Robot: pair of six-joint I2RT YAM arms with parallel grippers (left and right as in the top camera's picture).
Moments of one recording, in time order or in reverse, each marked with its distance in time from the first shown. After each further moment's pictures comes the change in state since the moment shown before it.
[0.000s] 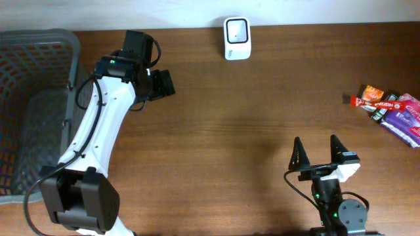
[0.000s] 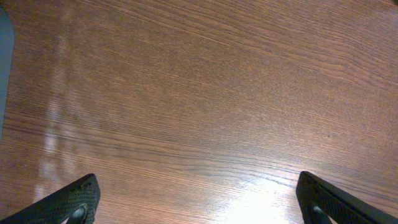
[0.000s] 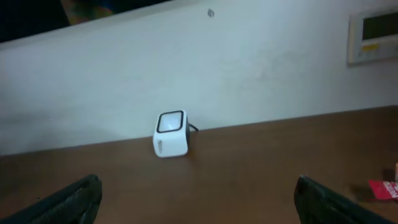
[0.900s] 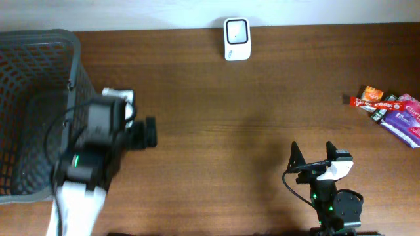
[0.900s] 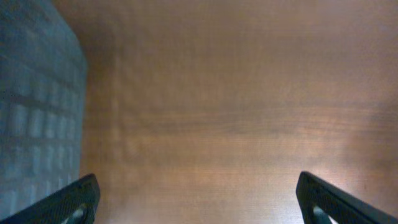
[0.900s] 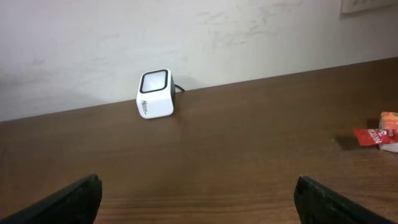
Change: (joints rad) left arm 0.012 -0.675 -0.539 0.170 -0.049 0.295; right arm 0.000 -0.002 -0.004 -0.159 0.025 0.000
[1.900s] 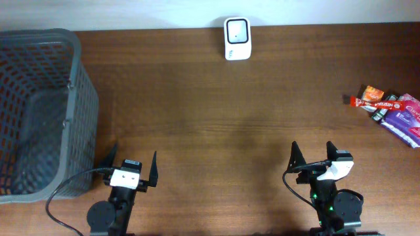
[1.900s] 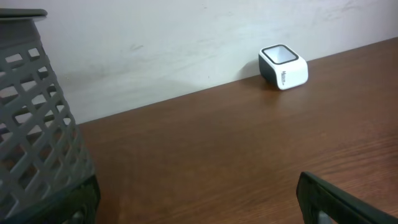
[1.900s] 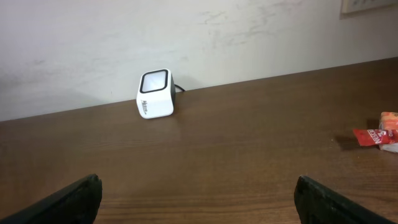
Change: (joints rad) left arm 0.159 -1.123 -1.103 0.837 0.257 0.365; right arm 0.000 0.000 0.000 0.000 0.000 0.000
